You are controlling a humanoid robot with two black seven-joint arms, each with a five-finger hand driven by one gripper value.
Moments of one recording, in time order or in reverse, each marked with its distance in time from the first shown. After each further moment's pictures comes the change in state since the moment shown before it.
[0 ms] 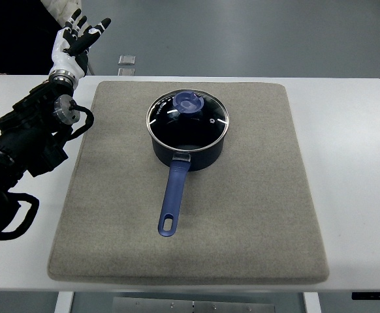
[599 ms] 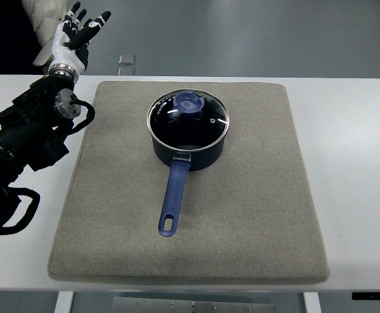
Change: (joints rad) left arm -0.049 0.000 0.001 -0.008 0.003 0.002 -0.006; right arm 0.000 0.000 0.000 0.000 0.000 0.000 0.000
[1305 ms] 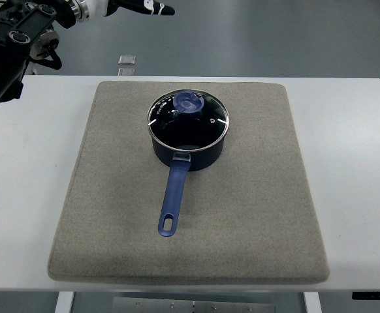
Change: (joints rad) left arm -0.297 0.091 0.620 -0.006 0.467 -0.461 0.008; right arm 0.000 0.000 0.000 0.000 0.000 0.000 0.000
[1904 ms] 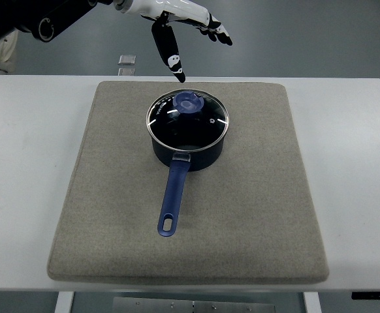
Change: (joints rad) left arm -0.280 0.049 0.161 -0.367 0.783 -0.068 -0.201; right arm 0.000 0.000 0.000 0.000 0.000 0.000 0.000
